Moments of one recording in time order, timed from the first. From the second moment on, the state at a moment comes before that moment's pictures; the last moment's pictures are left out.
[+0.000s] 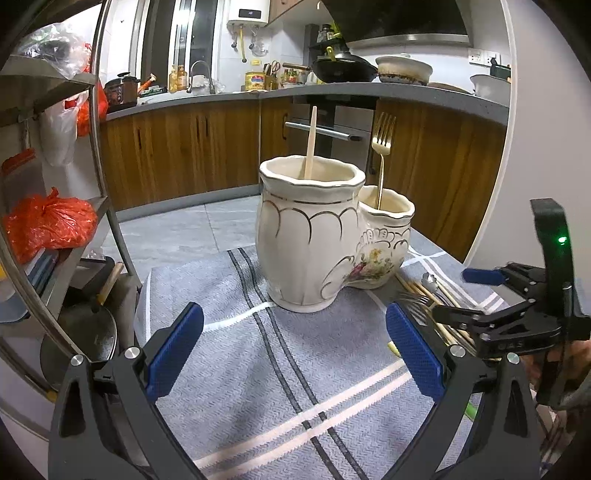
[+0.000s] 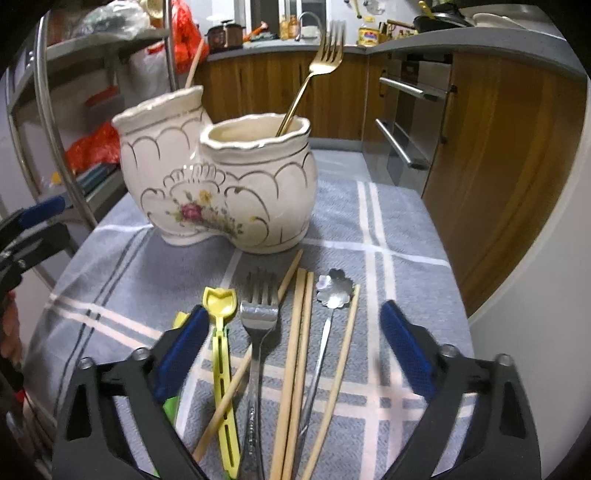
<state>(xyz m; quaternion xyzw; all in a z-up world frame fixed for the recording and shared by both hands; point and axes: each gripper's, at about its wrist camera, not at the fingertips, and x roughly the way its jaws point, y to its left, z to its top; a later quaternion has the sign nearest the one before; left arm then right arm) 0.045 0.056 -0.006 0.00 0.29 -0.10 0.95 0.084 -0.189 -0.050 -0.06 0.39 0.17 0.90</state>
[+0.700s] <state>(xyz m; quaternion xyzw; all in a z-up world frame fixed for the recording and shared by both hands) 0.044 0.048 -0.006 0.00 0.30 -0.11 0.95 0.088 -0.174 -0.061 -0.05 0.42 0.21 0.88</state>
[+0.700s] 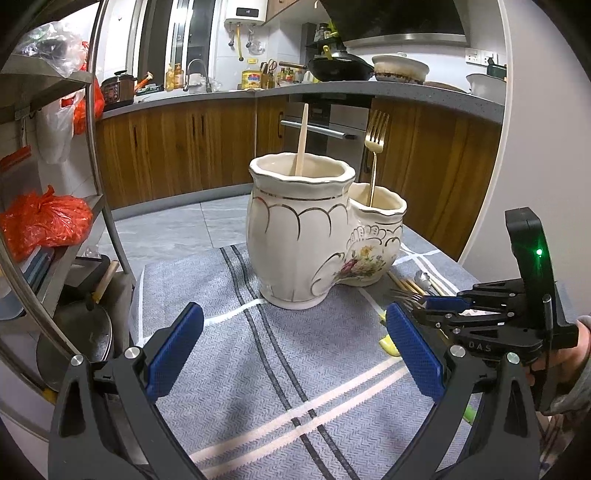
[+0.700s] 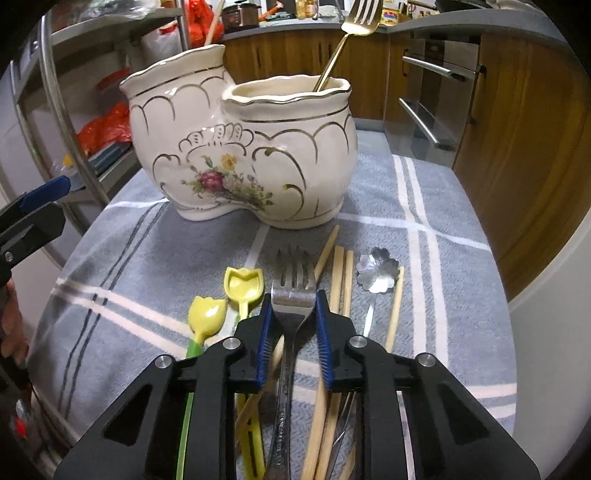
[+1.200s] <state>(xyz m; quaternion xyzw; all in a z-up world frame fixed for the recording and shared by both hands) 0.038 0.035 0.002 0.02 0.29 -0.11 0.95 0.067 -0.202 -0.024 -0.02 0.34 0.23 0.91</state>
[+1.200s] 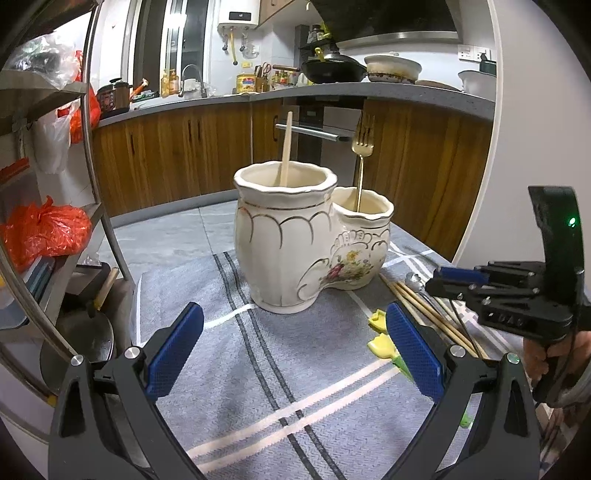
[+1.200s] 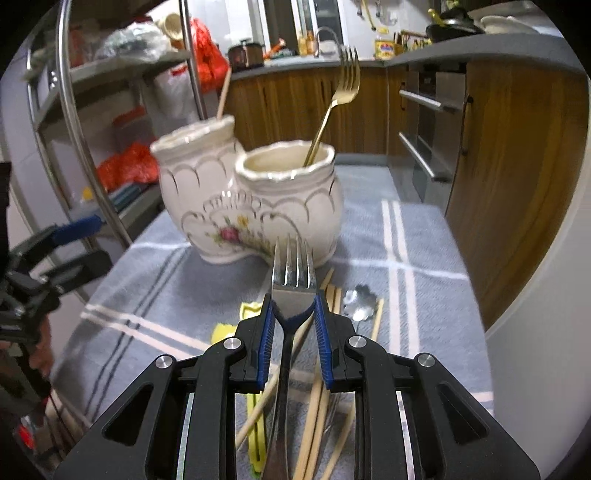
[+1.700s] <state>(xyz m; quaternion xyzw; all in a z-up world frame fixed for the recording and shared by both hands) 0.037 0.022 0.008 0.03 0.29 -0.12 0.95 0.042 -0.236 0.019 0.01 0.25 0.24 0.94</state>
